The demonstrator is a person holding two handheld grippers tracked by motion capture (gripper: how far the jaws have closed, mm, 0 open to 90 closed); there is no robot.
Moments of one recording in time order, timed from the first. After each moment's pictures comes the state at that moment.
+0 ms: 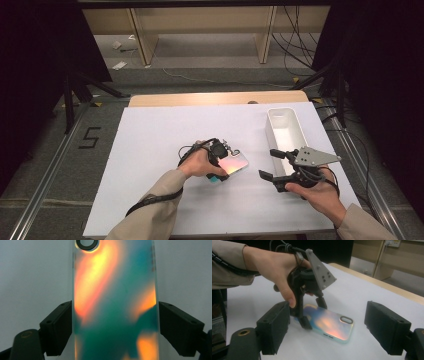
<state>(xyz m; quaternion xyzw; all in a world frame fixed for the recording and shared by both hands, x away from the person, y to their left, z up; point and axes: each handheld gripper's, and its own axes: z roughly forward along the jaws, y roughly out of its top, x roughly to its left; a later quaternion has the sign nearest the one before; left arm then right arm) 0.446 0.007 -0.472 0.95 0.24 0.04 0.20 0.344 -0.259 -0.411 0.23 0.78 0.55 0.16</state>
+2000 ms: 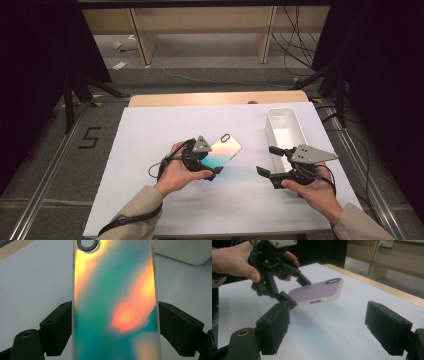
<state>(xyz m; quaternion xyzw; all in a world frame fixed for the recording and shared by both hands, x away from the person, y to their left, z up) 0.399 0.064 -0.438 0.86 0.28 0.14 0.40 0.349 -0.252 -0.409 0.25 0.78 0.55 0.17</state>
